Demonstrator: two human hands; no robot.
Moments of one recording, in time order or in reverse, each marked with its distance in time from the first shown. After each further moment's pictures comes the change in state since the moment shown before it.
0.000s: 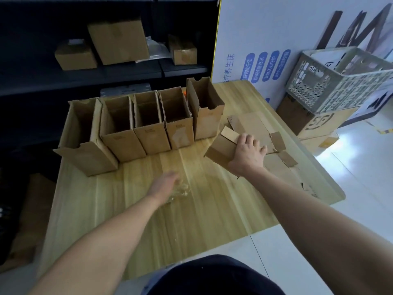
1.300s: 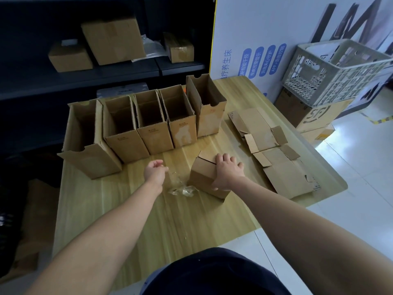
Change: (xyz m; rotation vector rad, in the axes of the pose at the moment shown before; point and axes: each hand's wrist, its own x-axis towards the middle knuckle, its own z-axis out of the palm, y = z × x) left_hand 0.029 -0.019 -0.023 -0.966 0.376 -0.620; right_hand -0.029 -0.044 0.046 -0.036 -0.248 -0.146
